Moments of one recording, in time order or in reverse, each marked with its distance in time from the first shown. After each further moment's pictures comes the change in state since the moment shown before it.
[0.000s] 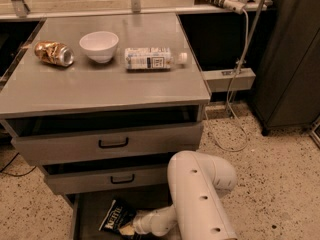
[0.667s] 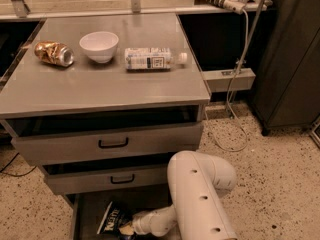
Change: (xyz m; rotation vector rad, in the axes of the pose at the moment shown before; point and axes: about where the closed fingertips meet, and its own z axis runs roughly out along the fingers) arm 0.000 0.000 0.000 0.000 0.000 0.000
